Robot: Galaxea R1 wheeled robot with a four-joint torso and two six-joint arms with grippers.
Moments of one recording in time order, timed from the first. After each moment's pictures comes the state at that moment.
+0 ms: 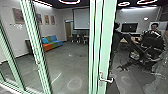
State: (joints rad) left arm 1.49 2.92 -2.60 0.03 0.03 0.21; right arm -1.63 2.27 -1.54 0.00 0.29 0.20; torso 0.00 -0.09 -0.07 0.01
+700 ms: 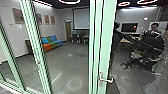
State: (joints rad) left arm 1.49 2.87 -2.49 0.03 0.05 0.21; right arm -1.48 1.91 -1.16 0.03 0.31 0.20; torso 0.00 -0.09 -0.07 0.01
